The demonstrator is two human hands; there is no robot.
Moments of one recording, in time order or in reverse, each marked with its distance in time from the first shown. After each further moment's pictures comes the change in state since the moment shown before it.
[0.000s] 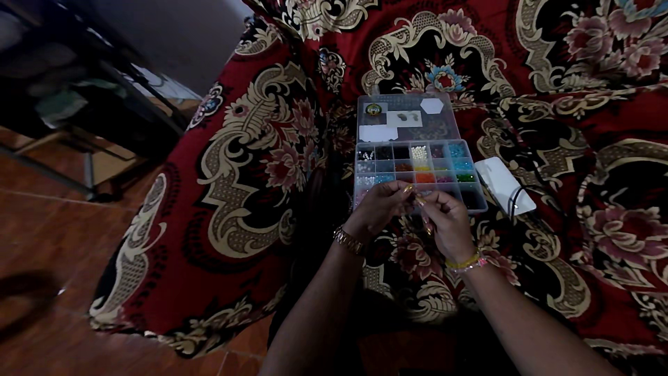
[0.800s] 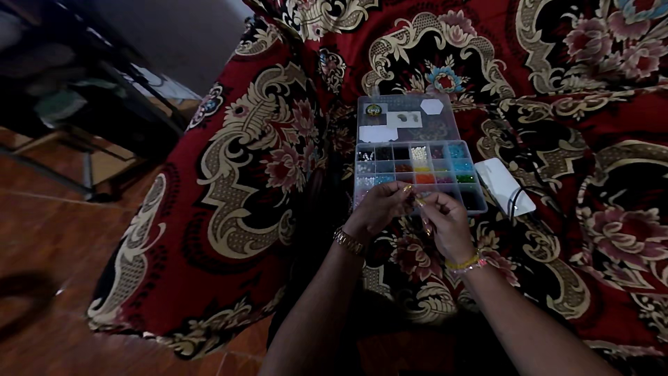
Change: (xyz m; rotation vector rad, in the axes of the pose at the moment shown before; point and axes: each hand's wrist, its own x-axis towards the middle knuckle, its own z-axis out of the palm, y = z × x) left_hand 0.000 0.001 0.000 -0.041 0.006 -0.029; right_hand 0.000 0.001 0.001 0.007 -0.001 -0.011
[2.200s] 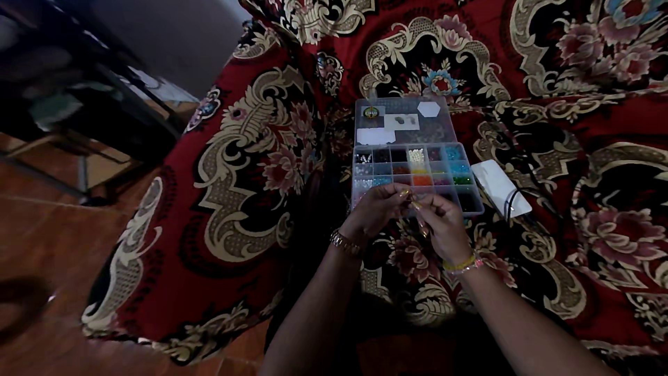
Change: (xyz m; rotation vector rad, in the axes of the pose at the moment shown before) left_hand -0.001 0.001 0.000 0.036 0.003 0.019; right_hand 0.001 0.001 -0.002 0.002 -0.050 0.013
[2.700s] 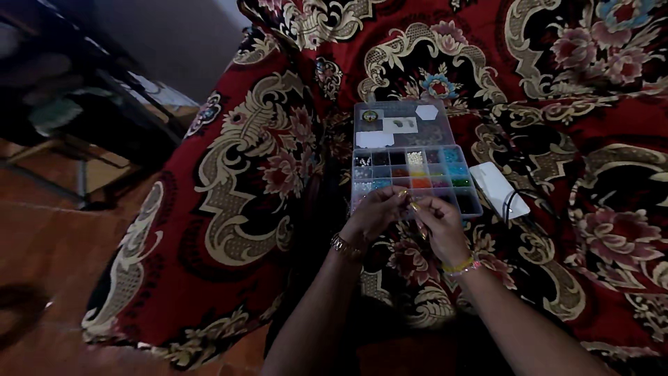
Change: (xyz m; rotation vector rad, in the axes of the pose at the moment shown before) left_hand 0.000 -0.003 -0.001 -0.110 0.005 -0.001; right_hand 0.000 0.001 0.001 -0.014 0.006 -0.011
